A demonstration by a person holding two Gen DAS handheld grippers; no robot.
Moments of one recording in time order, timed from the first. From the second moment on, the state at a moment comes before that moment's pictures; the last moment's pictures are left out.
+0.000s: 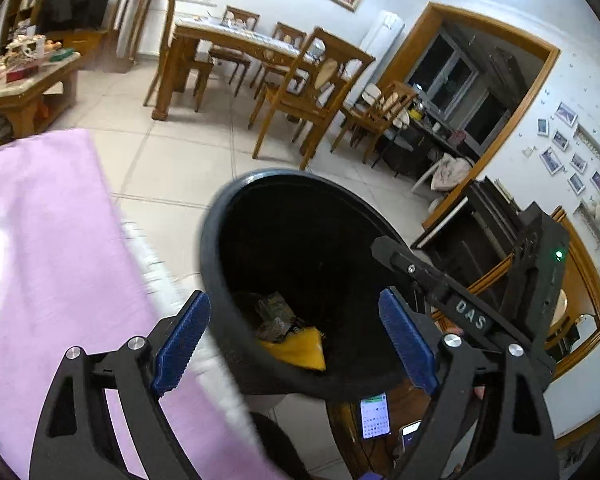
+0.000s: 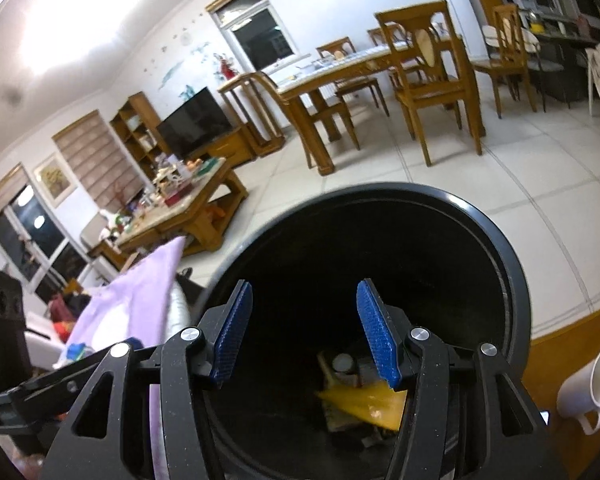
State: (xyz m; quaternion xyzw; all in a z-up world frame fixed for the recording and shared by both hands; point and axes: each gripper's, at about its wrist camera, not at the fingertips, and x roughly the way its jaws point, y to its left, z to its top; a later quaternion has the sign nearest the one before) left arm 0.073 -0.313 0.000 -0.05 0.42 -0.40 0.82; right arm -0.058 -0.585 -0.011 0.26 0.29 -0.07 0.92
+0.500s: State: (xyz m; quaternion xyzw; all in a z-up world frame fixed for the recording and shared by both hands) left arm 0.061 -0.046 0.025 -0.08 0.36 -0.20 0.91; right arm 0.012 -0.349 0.052 0.15 0.34 0.17 0.91
